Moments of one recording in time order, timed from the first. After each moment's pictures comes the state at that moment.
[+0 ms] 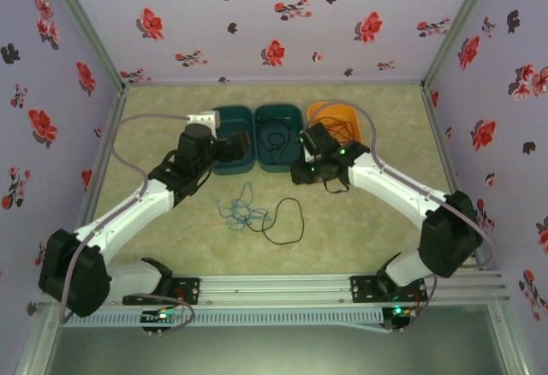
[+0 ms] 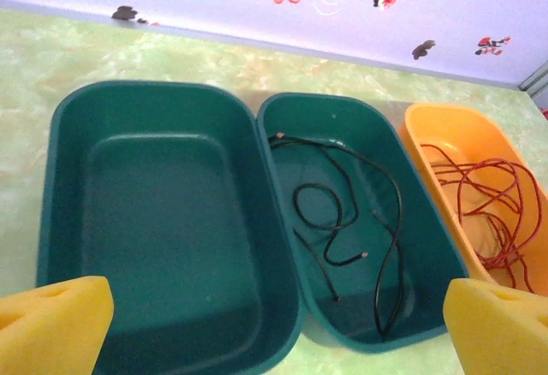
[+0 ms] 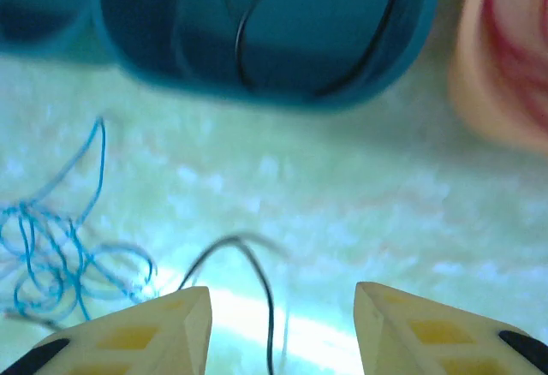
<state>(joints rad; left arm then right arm) -0.56 1.21 0.84 -0.09 -0.17 -0.45 0.71 1.46 1.12 -0.74 -0.02 0.44</state>
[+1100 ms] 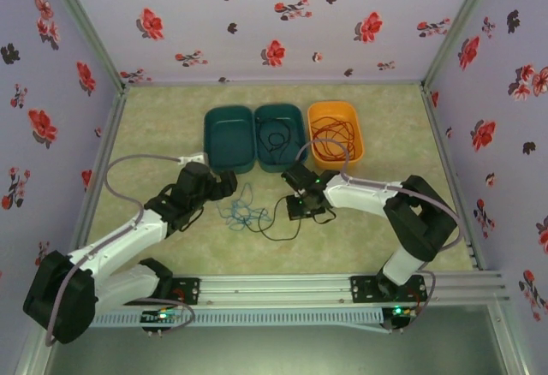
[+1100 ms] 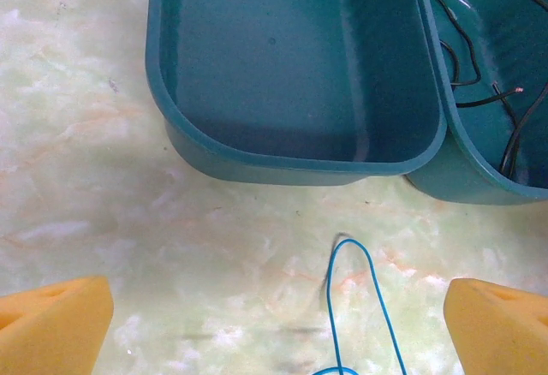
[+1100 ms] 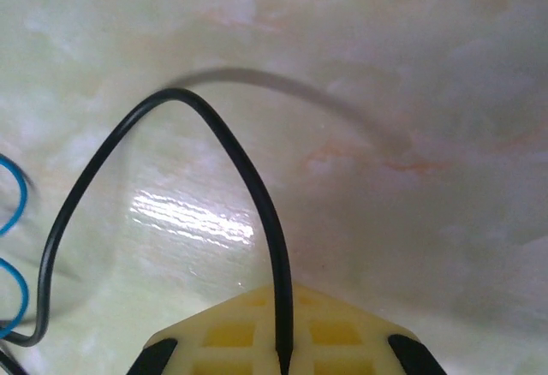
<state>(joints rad) -0.61 1.05 0.54 -0.17 -0.23 -0.65 0.83 1.64 0.91 -0.54 -0.05 0.59</state>
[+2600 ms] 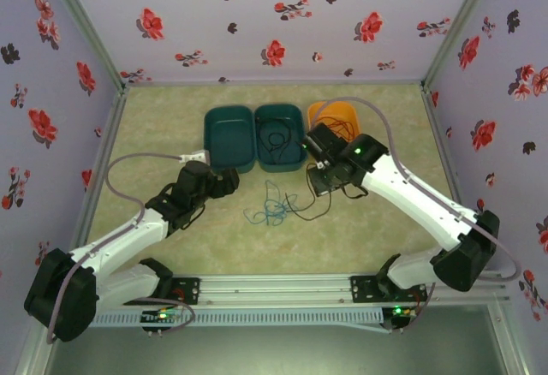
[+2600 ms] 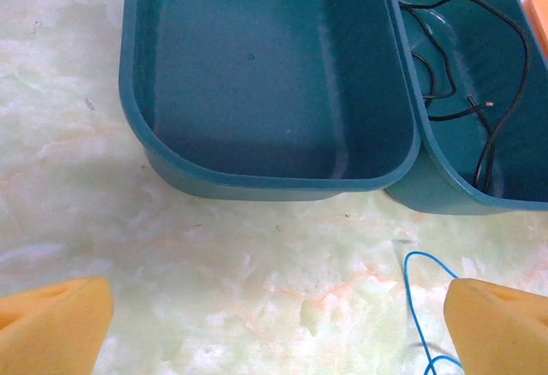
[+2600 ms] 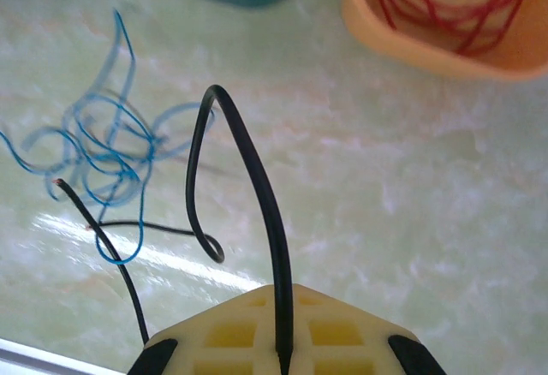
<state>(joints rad) -0.61 1.07 0.54 -0.12 -0.21 -0.64 0.79 1.38 1.36 -1.26 0.17 0.37</state>
